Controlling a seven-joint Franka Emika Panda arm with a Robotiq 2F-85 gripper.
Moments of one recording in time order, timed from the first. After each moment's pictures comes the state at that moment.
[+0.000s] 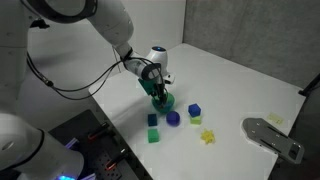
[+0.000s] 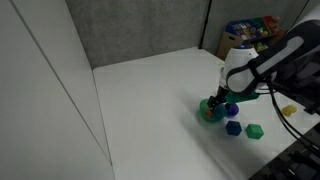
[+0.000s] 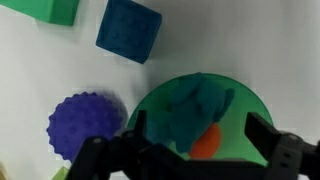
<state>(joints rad) 0.11 0.59 -0.04 -2.14 0.05 2.65 0.33</state>
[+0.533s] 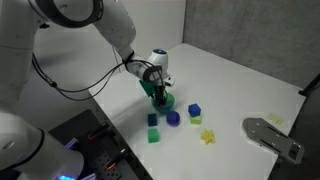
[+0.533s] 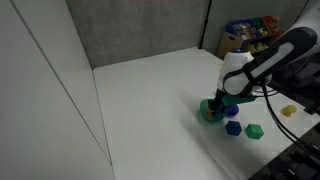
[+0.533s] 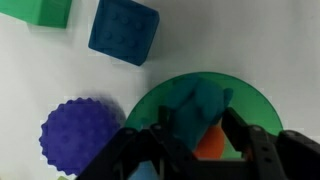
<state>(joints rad) 0.12 0.65 -0.05 -2.10 0.06 2.65 0.36</state>
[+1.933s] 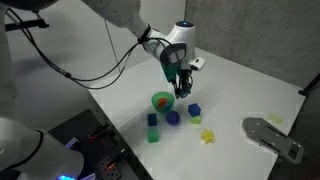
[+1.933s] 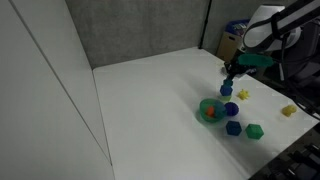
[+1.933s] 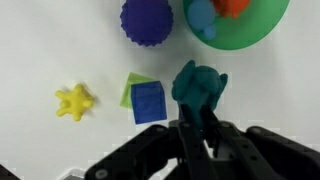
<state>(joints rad) -0.01 0.44 -0.13 -2.02 0.09 2.55 0.36</state>
